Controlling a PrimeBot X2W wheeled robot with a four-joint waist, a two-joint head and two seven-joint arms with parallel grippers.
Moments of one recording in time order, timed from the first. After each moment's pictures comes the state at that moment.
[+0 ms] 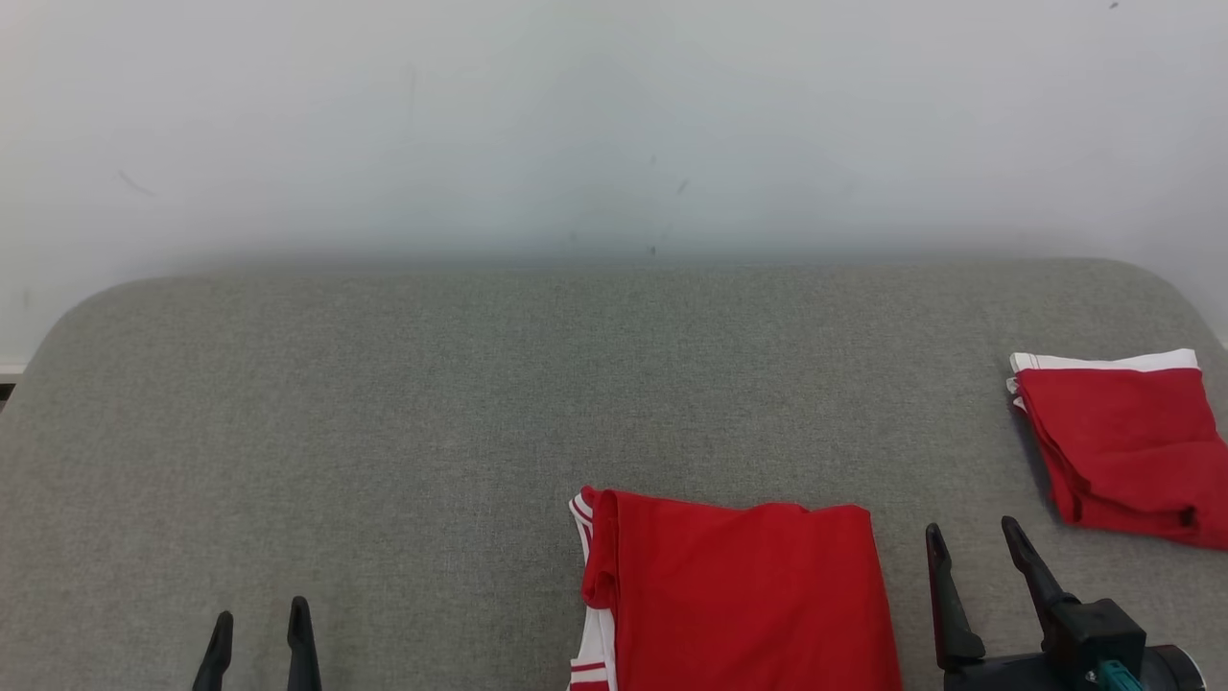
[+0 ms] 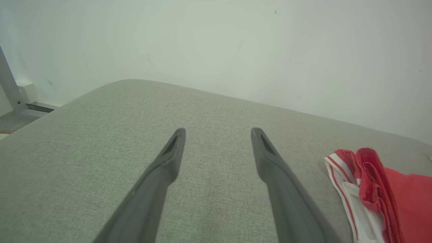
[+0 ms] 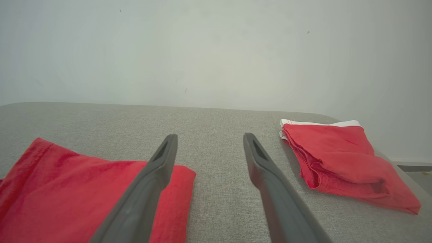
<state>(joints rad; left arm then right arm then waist) 0.08 0.06 0.09 0.19 -0.28 -0.13 -0.26 0.02 -0.05 -0.06 0.20 0.00 0.13 -0.20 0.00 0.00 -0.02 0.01</state>
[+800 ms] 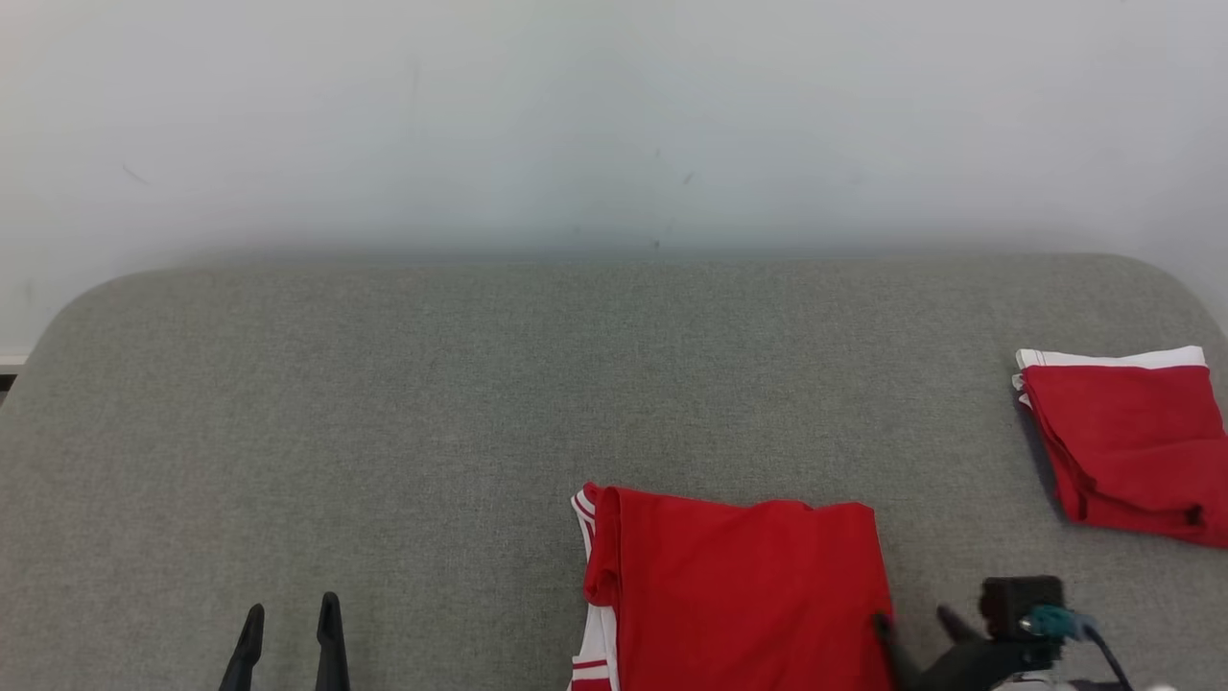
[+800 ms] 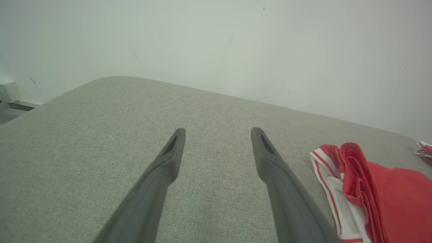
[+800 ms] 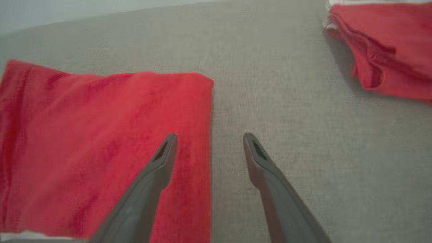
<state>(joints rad) 0.08 0.06 0.04 0.18 -0.28 -0.13 -0.26 0.01 -0.05 -0.02 0.21 0.13 0.13 0.22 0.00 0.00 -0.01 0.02</state>
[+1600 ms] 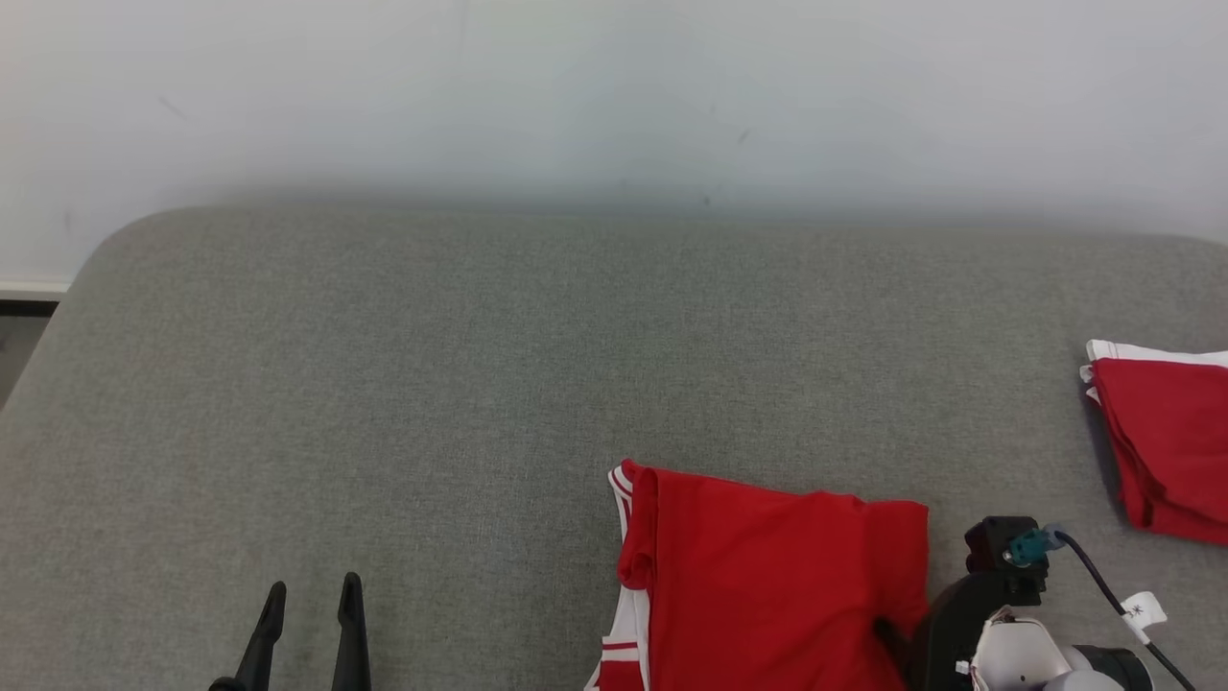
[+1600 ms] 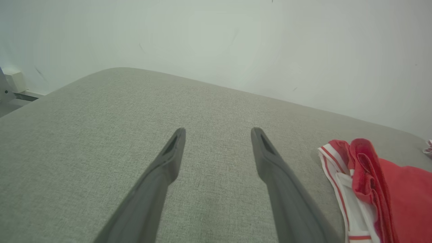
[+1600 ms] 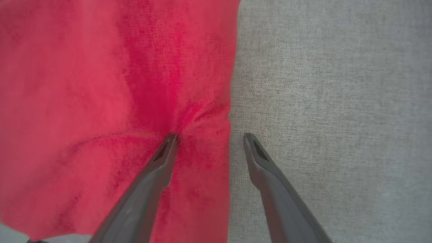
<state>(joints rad) 0.06 0.06 0.00 0.17 -0.29 -0.13 -0.26 -0.11 -0.05 -0.06 0.24 0.16 0.13 0.76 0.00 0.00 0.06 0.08</state>
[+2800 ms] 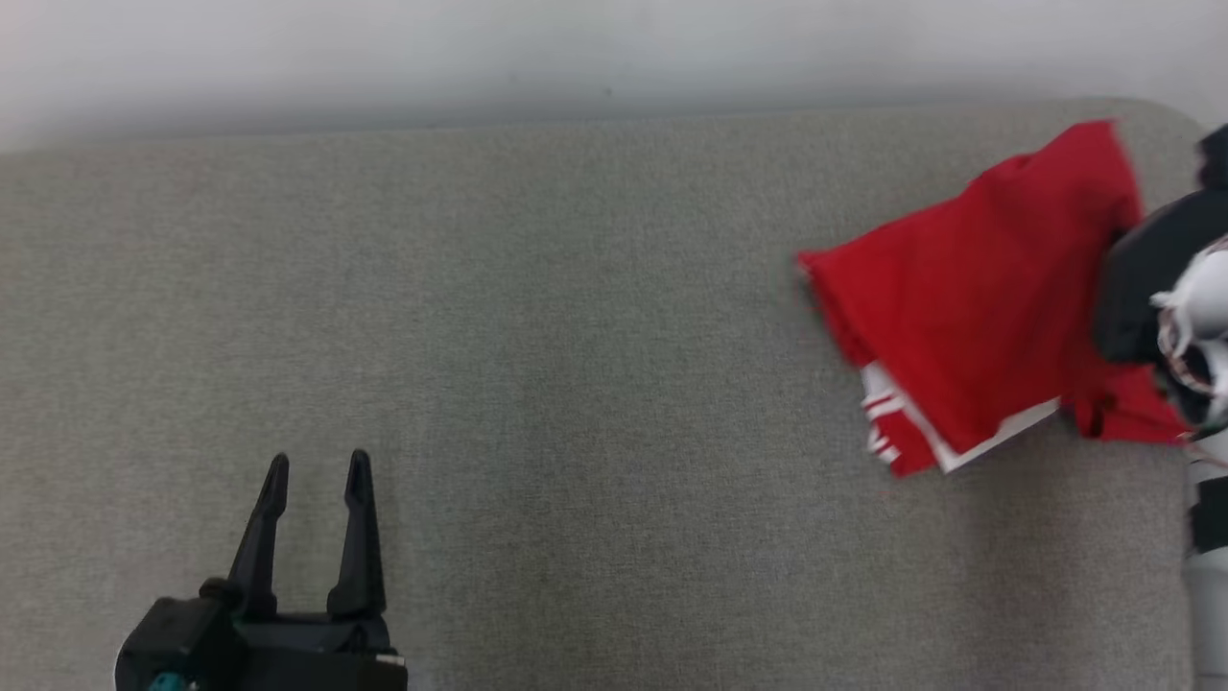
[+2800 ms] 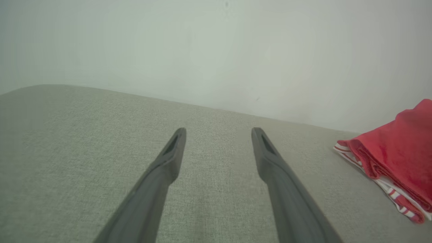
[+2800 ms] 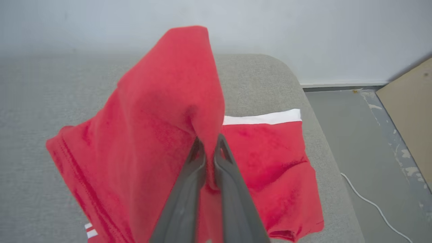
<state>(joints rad) -0.06 0.06 -0.02 0.07 -0.30 -0.13 -0.26 -0.68 -0.24 -0.15 0.34 0.01 0.13 0.78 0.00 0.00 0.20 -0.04</state>
